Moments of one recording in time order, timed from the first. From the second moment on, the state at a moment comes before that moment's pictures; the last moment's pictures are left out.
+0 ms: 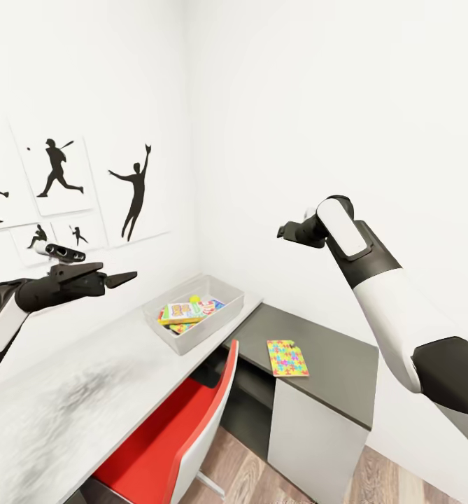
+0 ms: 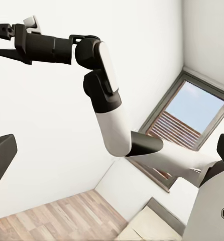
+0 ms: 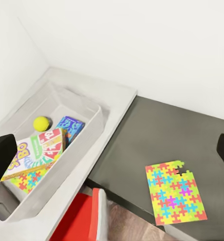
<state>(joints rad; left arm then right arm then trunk) -0.86 0.54 -0.14 -1.14 0.89 1.03 -1.47 -1.36 -0.04 0.36 -0.90 -1.14 0.92 -0.81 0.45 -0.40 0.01</state>
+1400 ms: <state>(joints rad) -0.84 0.54 -0.15 -1.14 0.88 1.01 -1.47 -1.30 -0.05 0.35 -0.85 -1.14 0.93 -0.81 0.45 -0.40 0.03</state>
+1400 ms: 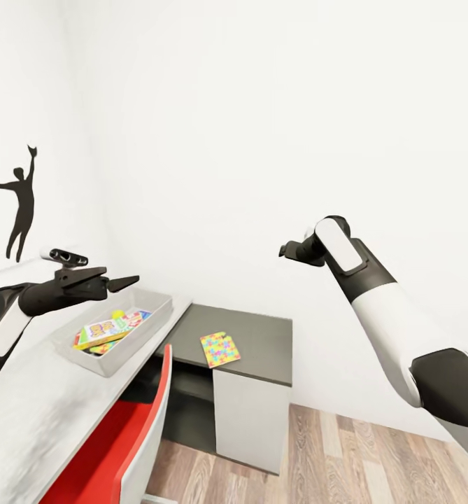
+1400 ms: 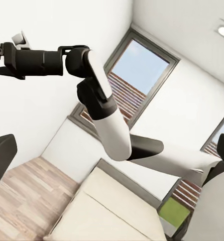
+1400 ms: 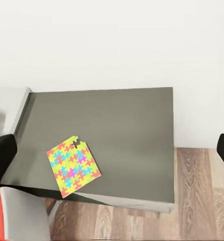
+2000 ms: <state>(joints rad) -0.84 0.53 -0.15 -1.10 0.88 1.01 -1.47 -1.28 -0.07 0.34 -0.85 -1.14 0.93 -0.81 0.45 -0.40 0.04</state>
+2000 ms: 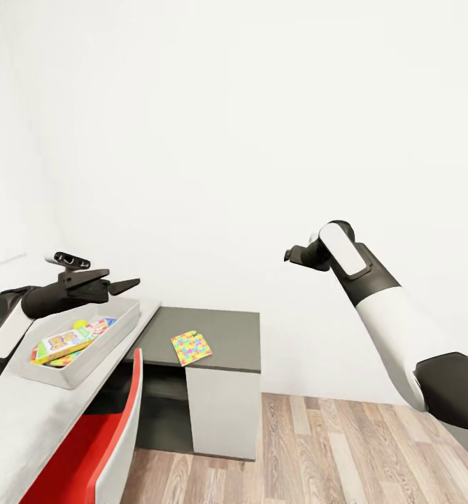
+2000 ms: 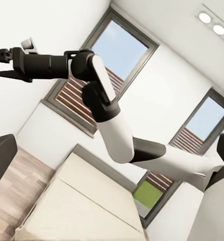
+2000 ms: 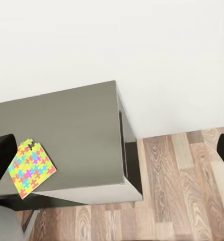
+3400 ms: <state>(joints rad) -0.82 0.45 -0.16 -0.68 0.57 0.74 -1.30 -0.77 -0.06 0.38 -0.77 -0.97 0.55 -0.80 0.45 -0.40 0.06</state>
